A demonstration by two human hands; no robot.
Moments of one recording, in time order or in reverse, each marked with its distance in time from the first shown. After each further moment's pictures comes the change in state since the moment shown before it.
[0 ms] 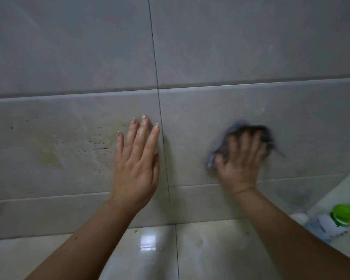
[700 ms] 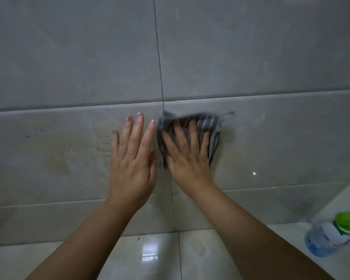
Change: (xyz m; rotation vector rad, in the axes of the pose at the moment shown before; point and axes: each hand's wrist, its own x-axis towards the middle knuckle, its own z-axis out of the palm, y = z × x) left_hand 0.015 -0.004 -0.026 -0.016 0.097 -0.002; right_hand 0.052 -0.117 -0.026 0.097 -0.115 -0.226
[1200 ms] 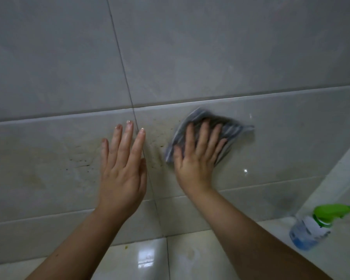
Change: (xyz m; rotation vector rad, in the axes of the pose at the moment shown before) left_hand 0.004 0.023 0.015 -0.004 -0.042 0.028; right_hand -0.006 0.040 -0.008 0.106 0.097 0.400
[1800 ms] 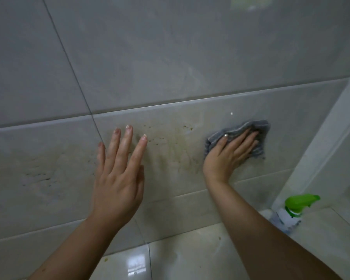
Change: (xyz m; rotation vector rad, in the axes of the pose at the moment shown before) left_hand 0.014 0.043 0.022 -0.043 -0.031 0.118; right_hand 0.024 0.117 -0.012 0.032 0.233 0.663
